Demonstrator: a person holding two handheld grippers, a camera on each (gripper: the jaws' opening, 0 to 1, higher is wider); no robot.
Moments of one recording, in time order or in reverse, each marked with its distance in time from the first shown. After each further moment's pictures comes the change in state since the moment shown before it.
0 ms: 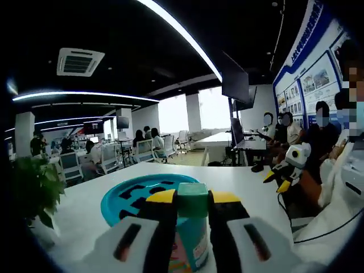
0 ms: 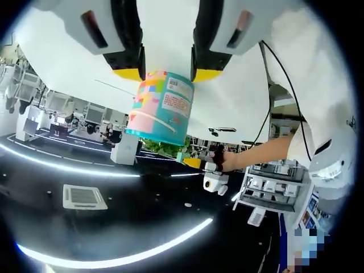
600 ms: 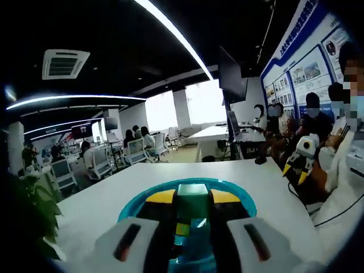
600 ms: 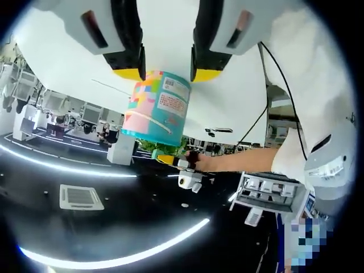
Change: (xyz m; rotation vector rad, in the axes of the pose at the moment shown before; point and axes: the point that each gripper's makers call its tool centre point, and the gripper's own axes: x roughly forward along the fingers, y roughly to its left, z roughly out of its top) left arm 0.050 0.058 -0.012 0.053 0.064 -0.075; right arm 0.007 0.005 -0.001 -0.004 0.005 0.023
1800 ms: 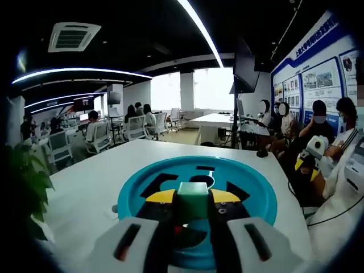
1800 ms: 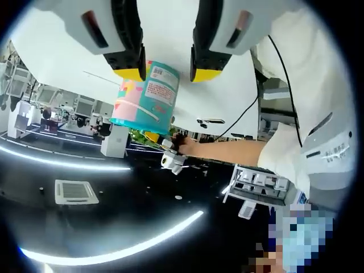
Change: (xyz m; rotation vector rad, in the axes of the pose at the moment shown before) left arm 0.006 0.013 -0.037 -0.172 0.124 -0.025; right arm -0.008 0.031 0.023 0.012 -0.069 0.053
